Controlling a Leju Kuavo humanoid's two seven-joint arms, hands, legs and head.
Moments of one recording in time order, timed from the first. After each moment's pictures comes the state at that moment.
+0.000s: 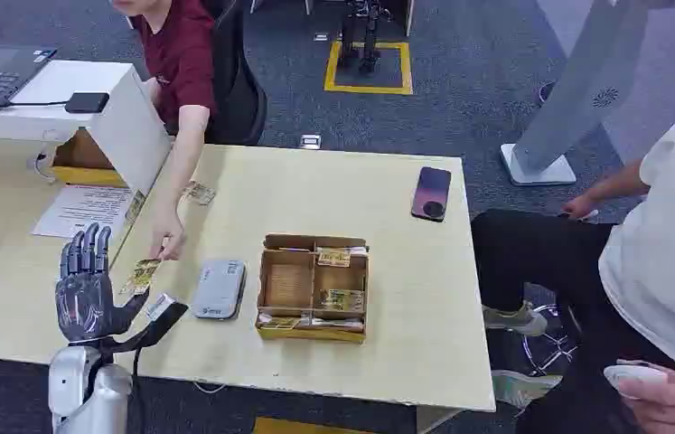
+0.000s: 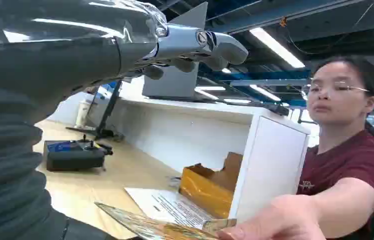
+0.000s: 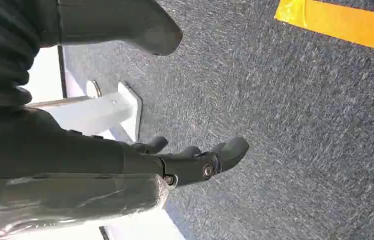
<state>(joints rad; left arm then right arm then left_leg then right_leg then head) -0.17 -0.15 0.49 -1.26 -1.40 0.70 -0.62 -0.06 0.07 -0.67 -0.21 1.28 -0.23 0.06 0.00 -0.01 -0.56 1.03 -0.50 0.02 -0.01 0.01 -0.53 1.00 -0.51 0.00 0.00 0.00</state>
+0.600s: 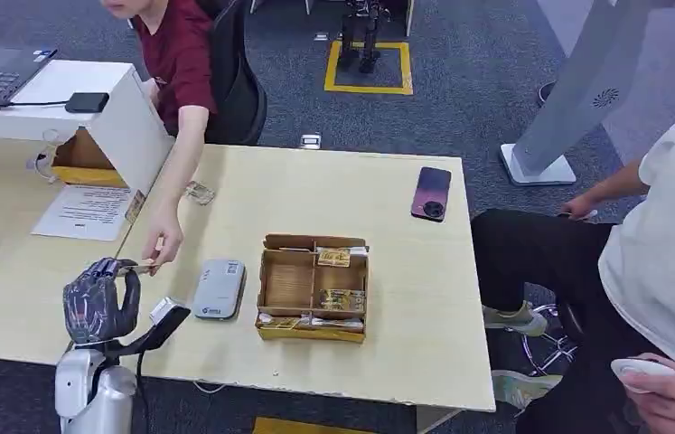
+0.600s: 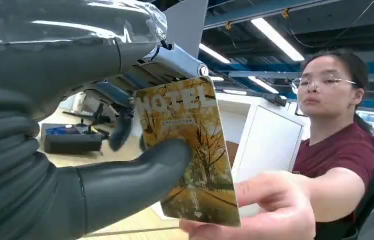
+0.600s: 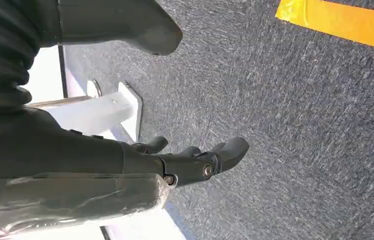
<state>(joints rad) -0.18 -0.16 0.50 -1.21 -1.34 0.70 -0.68 -0.06 0.07 -0.68 -0.21 1.30 -0.23 0.06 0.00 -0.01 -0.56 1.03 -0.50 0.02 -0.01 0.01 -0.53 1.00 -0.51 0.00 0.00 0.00</state>
